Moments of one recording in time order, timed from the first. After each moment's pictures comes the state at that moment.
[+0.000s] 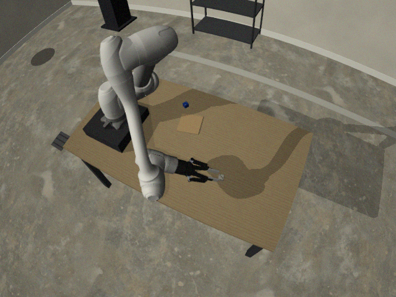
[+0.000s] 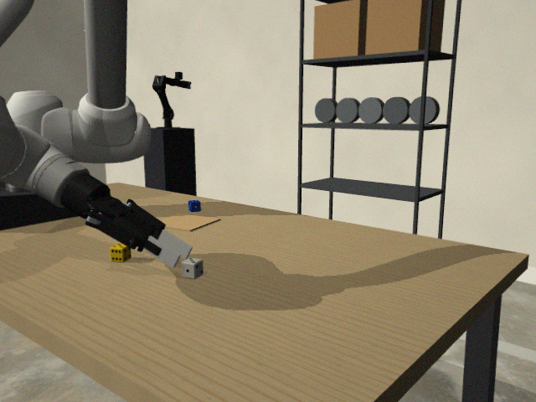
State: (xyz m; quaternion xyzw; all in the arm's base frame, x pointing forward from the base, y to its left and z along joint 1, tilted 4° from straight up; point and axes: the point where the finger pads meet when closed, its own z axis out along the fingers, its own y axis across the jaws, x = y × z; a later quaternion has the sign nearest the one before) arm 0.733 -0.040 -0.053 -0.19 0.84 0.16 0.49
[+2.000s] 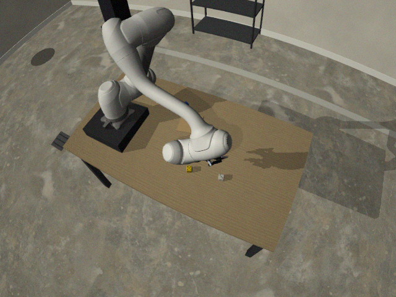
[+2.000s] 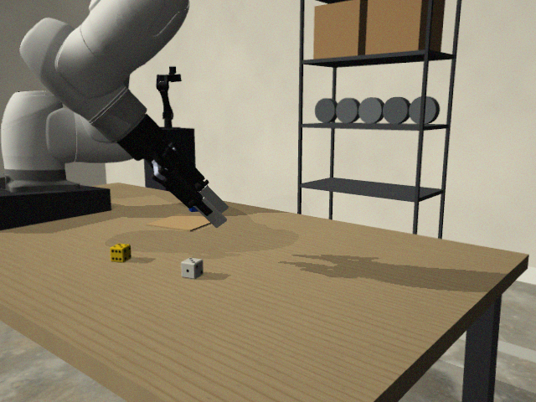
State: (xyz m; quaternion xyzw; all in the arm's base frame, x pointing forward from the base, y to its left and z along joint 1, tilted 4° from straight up) arm 0.726 0.066 0.015 -0.29 0.87 0.30 0.24
